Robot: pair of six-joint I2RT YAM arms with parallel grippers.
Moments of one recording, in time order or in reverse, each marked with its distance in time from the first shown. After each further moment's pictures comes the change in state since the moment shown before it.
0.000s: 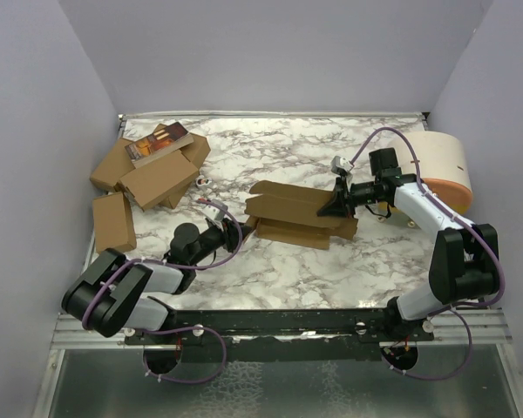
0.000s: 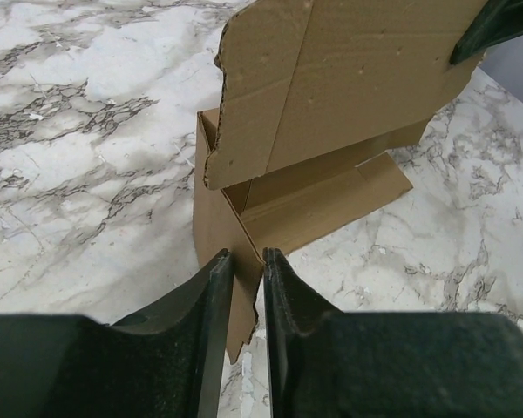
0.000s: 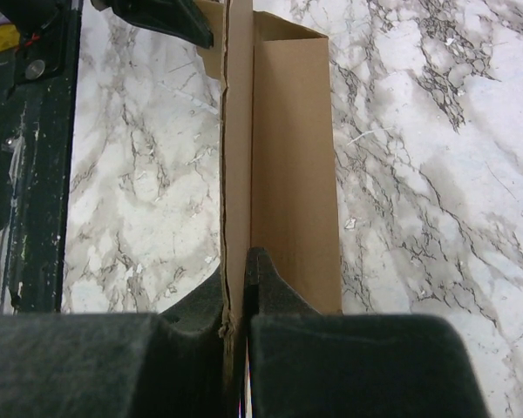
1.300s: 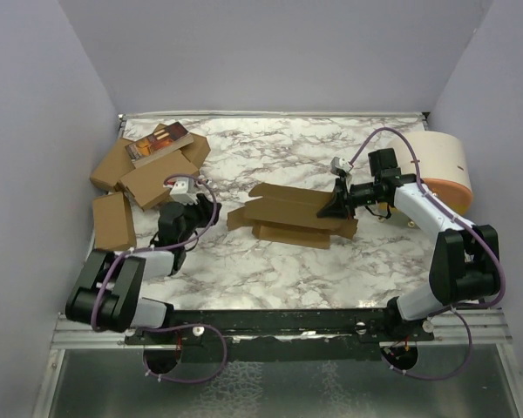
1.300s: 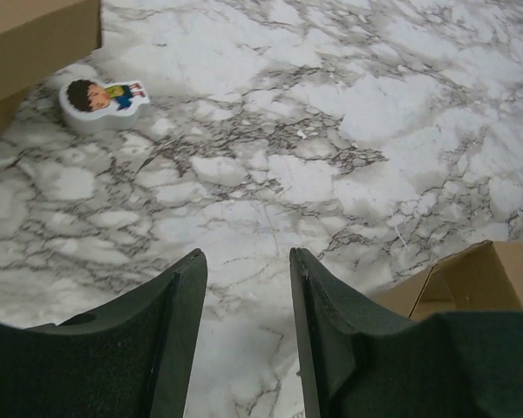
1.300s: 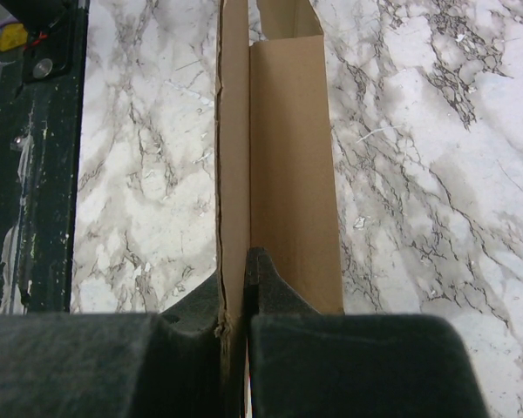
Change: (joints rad) left arm 0.273 -0.066 0.113 -0.336 -0.235 -0.107; right arm 0.002 -0.008 0.000 -0.023 0.003 -0.002
